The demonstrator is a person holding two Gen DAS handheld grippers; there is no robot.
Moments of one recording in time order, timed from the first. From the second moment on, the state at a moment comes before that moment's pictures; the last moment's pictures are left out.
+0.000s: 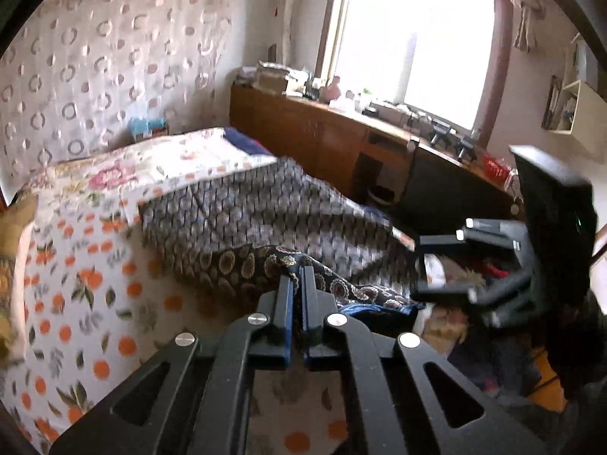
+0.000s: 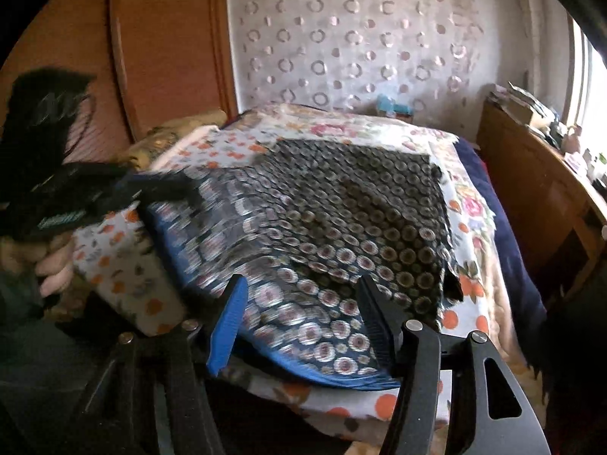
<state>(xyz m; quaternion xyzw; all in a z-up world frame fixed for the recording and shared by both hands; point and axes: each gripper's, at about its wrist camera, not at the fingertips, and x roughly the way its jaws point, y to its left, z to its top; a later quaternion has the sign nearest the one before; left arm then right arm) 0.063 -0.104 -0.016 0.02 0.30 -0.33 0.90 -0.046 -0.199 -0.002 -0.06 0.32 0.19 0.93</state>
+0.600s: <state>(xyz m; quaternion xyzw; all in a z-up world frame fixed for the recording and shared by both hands) 0.087 -0.090 -0.002 -0.01 0.28 -0.29 0.91 -0.012 -0.215 -0.042 -0.07 0.35 0.17 0.92</state>
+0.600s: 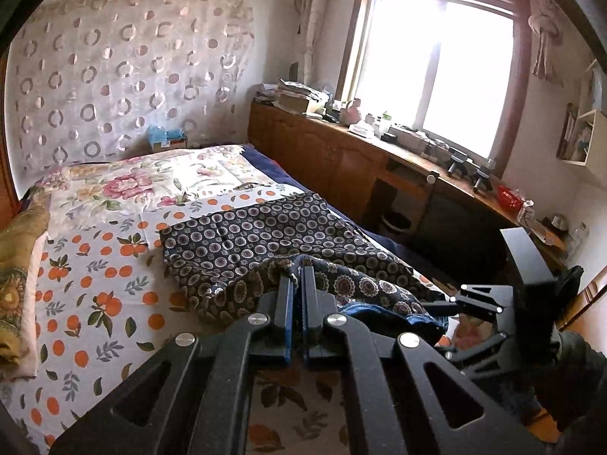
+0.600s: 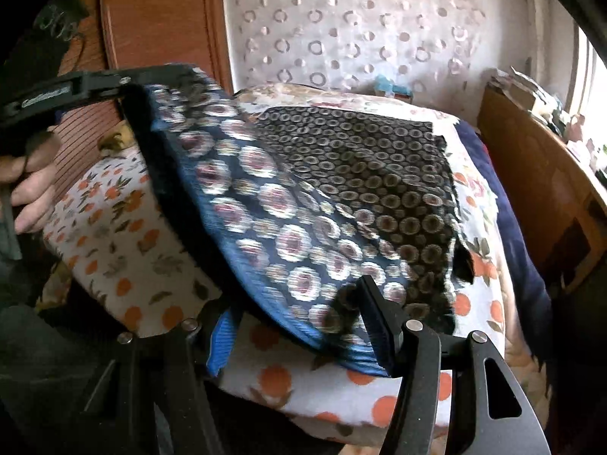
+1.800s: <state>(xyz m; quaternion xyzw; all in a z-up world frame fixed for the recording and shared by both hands) 0.185 -0.070 -0.025 0.04 0.32 -0.23 0.92 0.150 -0.230 -0.018 -0.08 0.28 0.17 0.94</state>
